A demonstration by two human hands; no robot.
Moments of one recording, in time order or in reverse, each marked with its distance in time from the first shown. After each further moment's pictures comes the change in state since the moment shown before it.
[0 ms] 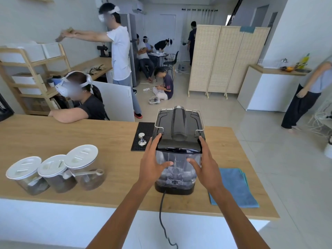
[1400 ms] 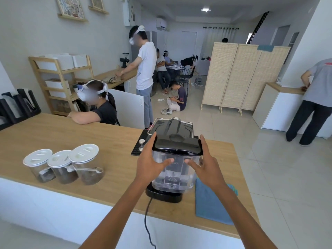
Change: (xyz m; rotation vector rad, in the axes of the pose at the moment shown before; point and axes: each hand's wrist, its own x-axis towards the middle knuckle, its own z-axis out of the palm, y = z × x) left_hand -0.013 0.088 0.011 -0.049 0.150 -0.080; right_hand 0.023 0.000 -0.090 0.208 -0.137 -0.109
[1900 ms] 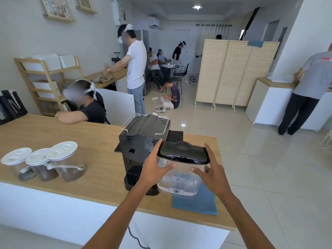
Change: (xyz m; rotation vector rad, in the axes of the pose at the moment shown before) left_hand -0.039 0.040 0.107 -0.082 -0.211 -0.104; right_hand -0.052 0.096 -0.085 0.079 0.046 0.075
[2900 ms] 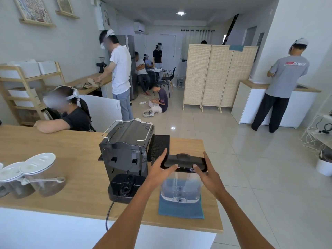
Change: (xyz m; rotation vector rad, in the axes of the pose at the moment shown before) left_hand 0.039 -0.001 0.079 -0.144 -0.205 -0.191; right_hand 0.013 0.052 -0.037 0.062 -0.049 0.339
